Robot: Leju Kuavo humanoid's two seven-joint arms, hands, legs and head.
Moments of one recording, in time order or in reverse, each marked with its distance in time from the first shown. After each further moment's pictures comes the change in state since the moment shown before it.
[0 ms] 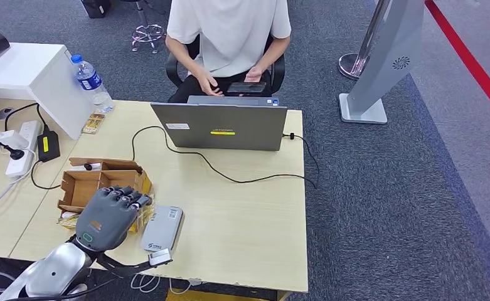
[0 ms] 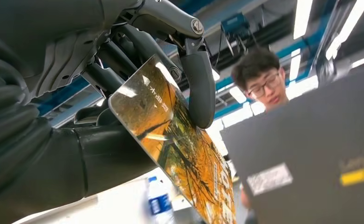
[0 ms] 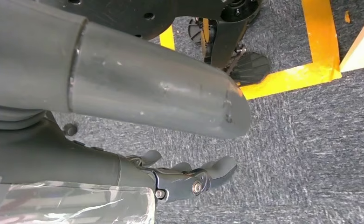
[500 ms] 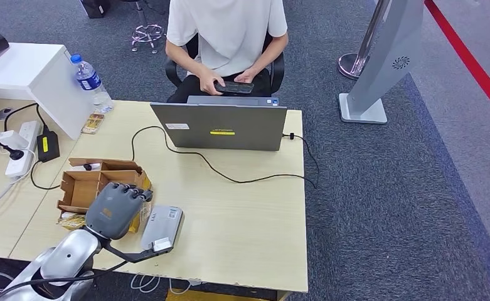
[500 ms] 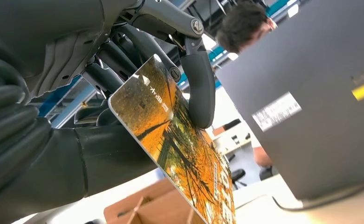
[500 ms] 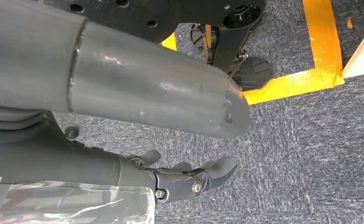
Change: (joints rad) left arm -0.084 -0.020 -0.023 0.151 -0.007 -0.126 0.024; right arm 0.000 0.008 -0.022 0.000 0.022 0.015 0.004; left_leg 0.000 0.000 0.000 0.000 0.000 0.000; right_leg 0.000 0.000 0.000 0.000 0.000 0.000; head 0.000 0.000
